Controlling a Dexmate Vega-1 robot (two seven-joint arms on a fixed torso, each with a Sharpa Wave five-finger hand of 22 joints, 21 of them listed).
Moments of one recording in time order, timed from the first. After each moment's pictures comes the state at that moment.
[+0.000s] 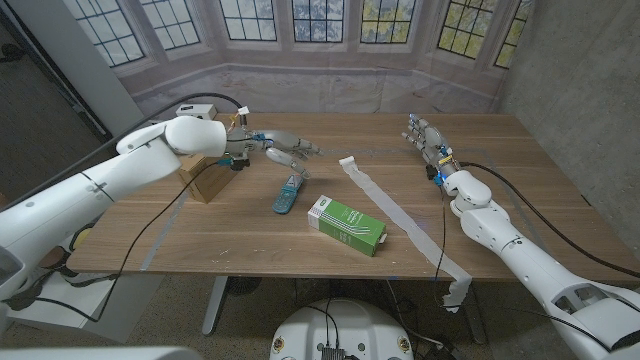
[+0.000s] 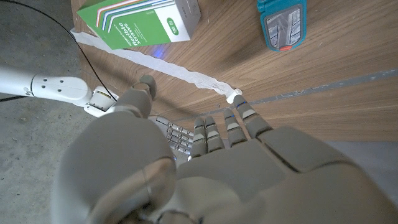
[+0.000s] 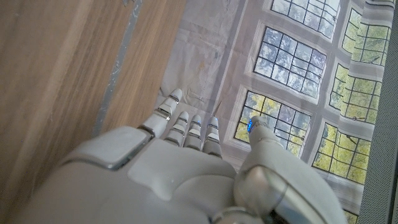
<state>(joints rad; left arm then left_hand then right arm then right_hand) 0.60 1.05 0.57 -1.90 -0.02 -0.07 -0.61 0.86 0.00 0.59 -0.19 0.19 0.15 0.02 0.20 0.18 0.12 -0.06 0.23 0.23 0.12 0.05 0.18 0.18 0.25 0.09 0.20 0.18 -0.77 -0.48 -0.38 -1.24 0.61 0.34 0.05 0.35 0.16 0.38 -0.10 0.18 0.15 -0.03 0.20 0.19 0.08 0.01 0.20 0.19 0.04 -0.04 0.21 0.20 0.32 -0.04 0.19 0.17</state>
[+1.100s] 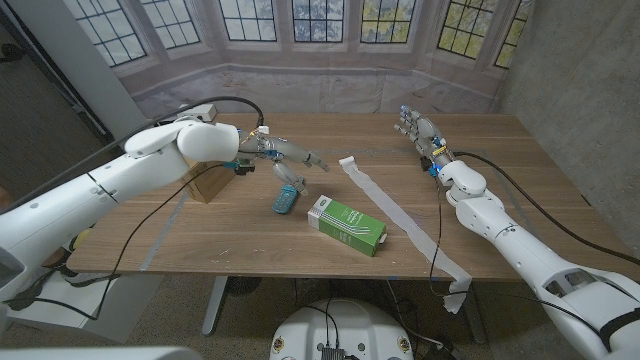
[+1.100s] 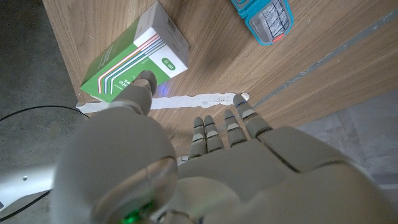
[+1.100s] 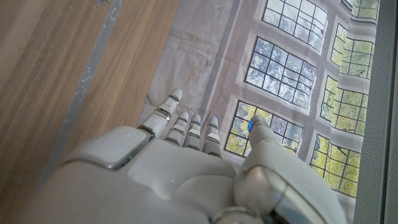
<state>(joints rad) 0.60 1.04 0.58 -1.98 0.30 -0.18 -0.65 0.92 -0.04 0.58 -0.18 0.18 0.16 0.02 0.20 0.18 0.13 -0.07 0.24 0.23 0.12 0.03 0.18 0.18 0.24 0.07 0.20 0.18 -0.70 -0.47 -0.41 -1.19 0.59 0.34 0.10 0.35 0.16 0.38 -0.11 0.18 0.14 -0.02 0.20 0.19 0.08 0.02 0.20 0.19 0.04 -0.04 0.21 0.20 0.32 -0.04 0.19 0.17</state>
